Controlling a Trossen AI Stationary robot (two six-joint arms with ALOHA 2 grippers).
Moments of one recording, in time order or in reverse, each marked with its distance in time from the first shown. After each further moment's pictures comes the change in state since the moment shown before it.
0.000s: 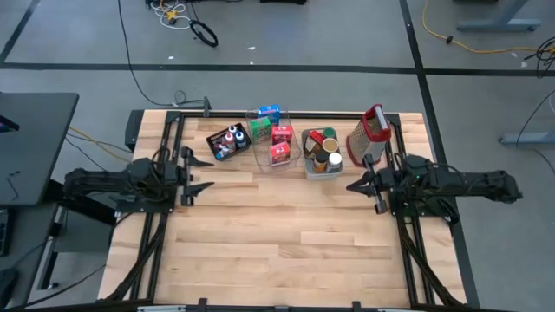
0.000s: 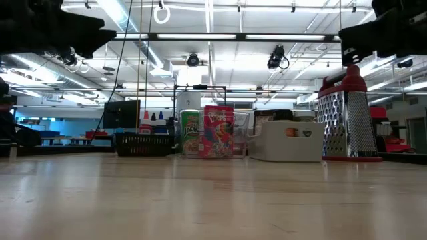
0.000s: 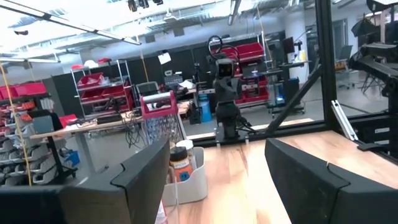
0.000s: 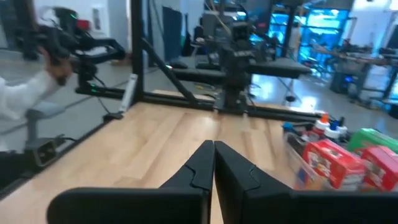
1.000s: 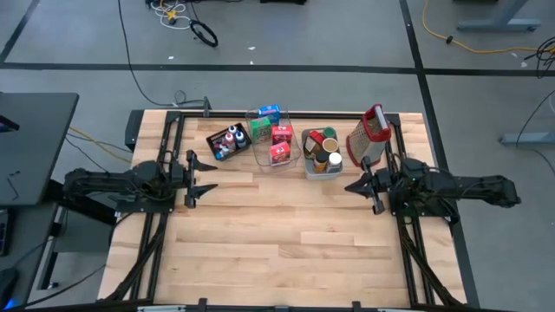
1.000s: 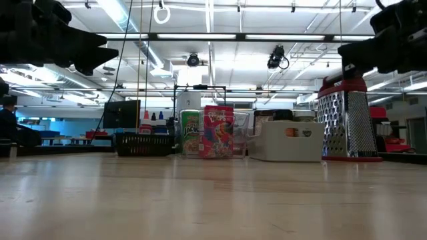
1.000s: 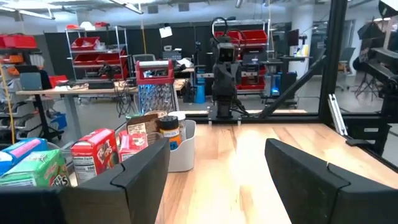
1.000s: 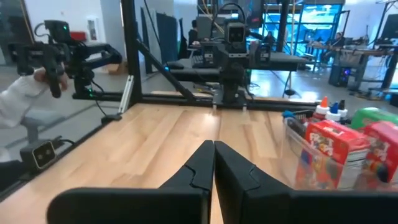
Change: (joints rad) left arm 0.000 0.003 -0.061 -0.030 -0.023 -0.163; right arm -0.047 -0.061 -0.113 0.070 -0.043 0.067
